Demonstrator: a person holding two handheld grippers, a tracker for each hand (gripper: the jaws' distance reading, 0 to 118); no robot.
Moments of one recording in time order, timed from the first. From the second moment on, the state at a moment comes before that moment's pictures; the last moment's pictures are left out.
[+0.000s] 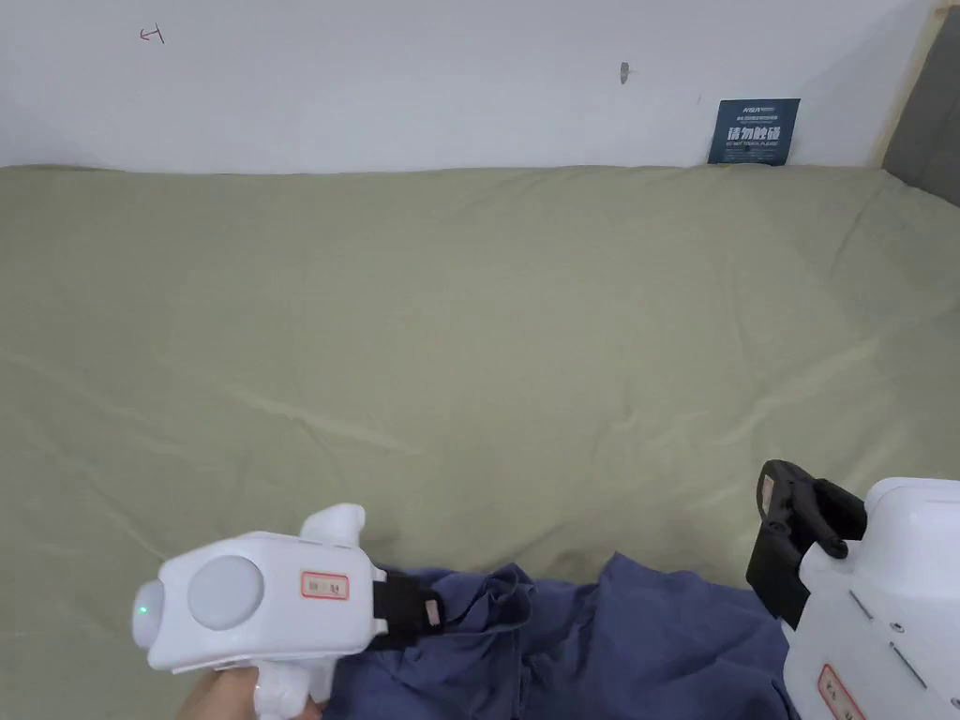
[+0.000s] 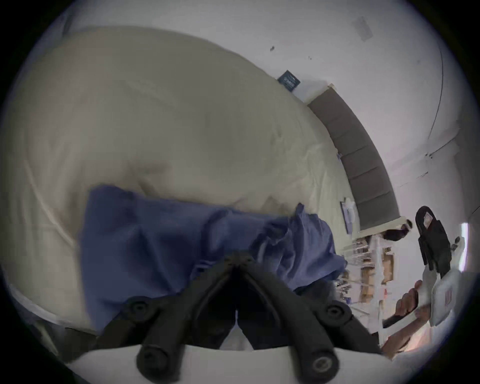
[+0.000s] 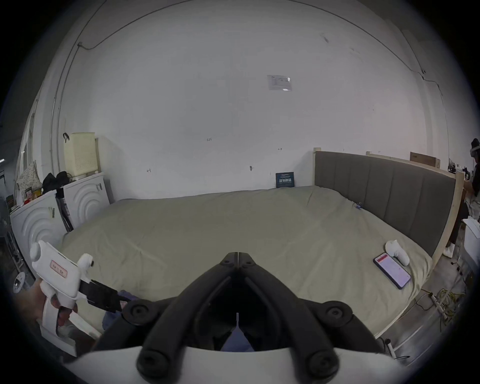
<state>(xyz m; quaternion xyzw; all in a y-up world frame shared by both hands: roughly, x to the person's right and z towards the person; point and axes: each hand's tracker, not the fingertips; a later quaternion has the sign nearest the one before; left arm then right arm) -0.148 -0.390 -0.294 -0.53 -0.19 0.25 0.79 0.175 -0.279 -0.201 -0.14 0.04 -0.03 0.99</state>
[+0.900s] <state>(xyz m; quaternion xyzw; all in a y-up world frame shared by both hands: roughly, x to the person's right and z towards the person) -0.281 -0.392 -0.278 -0.51 -0.21 0.31 0.78 0.134 -0.282 -0.216 -0.16 0.08 0.00 0.98</state>
